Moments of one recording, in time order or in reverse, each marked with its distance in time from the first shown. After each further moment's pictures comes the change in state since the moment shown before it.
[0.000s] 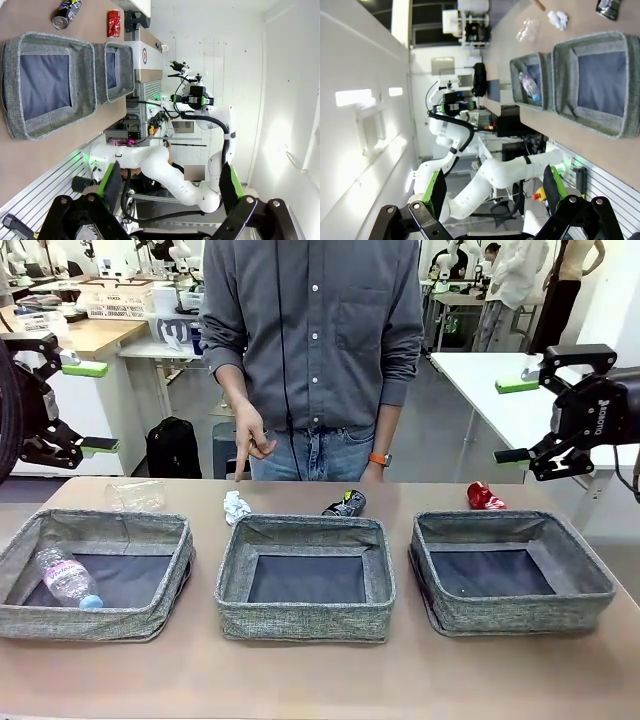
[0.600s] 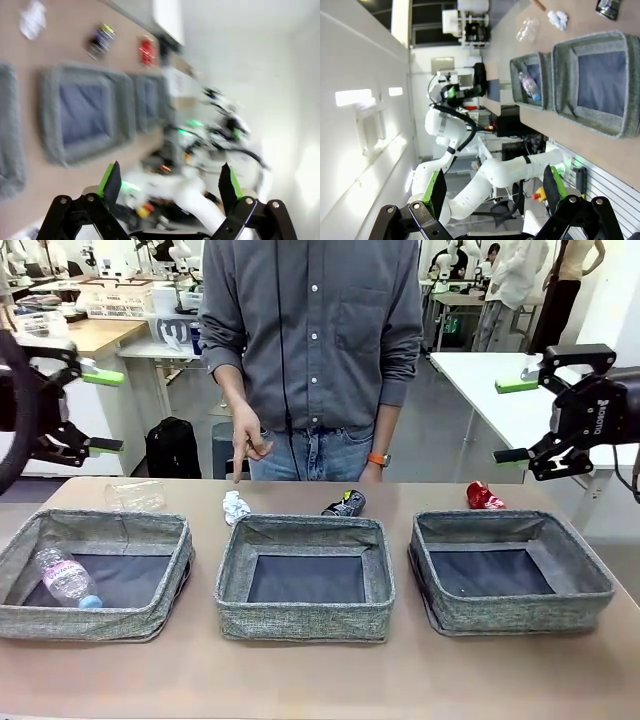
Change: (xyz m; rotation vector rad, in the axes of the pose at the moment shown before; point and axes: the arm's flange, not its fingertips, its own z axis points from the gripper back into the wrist) left arm 0.029 0.001 -0.025 0.261 -0.147 -0.084; right arm 0.000 0.000 0.000 -0.001 0.000 0.001
